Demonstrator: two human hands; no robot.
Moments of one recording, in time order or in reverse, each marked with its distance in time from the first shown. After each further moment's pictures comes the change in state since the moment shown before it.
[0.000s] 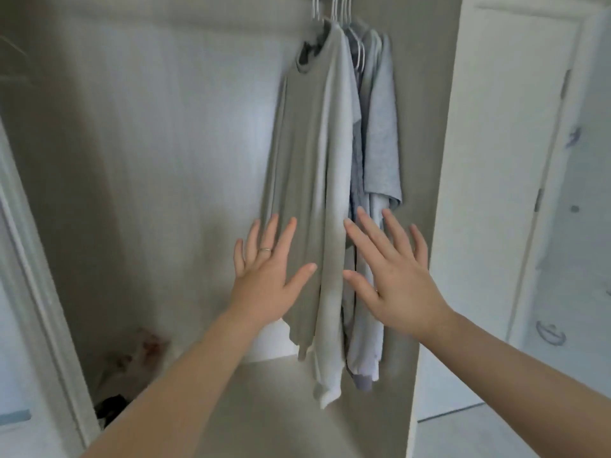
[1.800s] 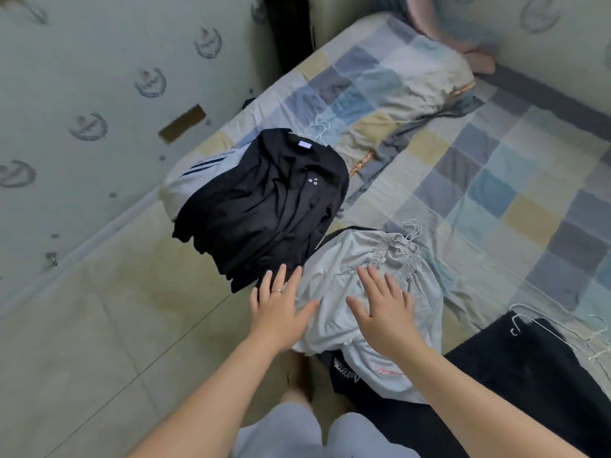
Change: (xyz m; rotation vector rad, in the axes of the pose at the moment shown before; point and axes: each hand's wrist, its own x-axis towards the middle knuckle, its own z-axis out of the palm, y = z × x) left_hand -0.826 0.711 0.026 -0.310 -1.426 1.599; right_hand -0.988 -0.254 -0.382 -0.110 0.132 2.538
